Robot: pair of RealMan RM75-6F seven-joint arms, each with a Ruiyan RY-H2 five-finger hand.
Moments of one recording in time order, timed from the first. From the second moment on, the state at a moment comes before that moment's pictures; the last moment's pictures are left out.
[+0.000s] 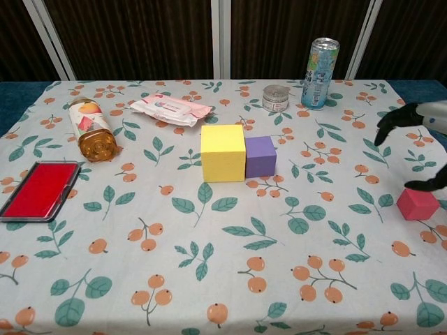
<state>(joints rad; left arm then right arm) -0.06 -1.18 0.00 -1.50 1.57 1.52 0.00 0.56 -1.29 -0.07 -1.75 -1.10 1.15 -0.38</state>
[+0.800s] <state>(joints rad) -0.06 -1.17 0.01 -1.52 1.57 1.52 -0.02 0.46 -1.38 -0.06 -1.54 -1.14 1.07 -0.33</state>
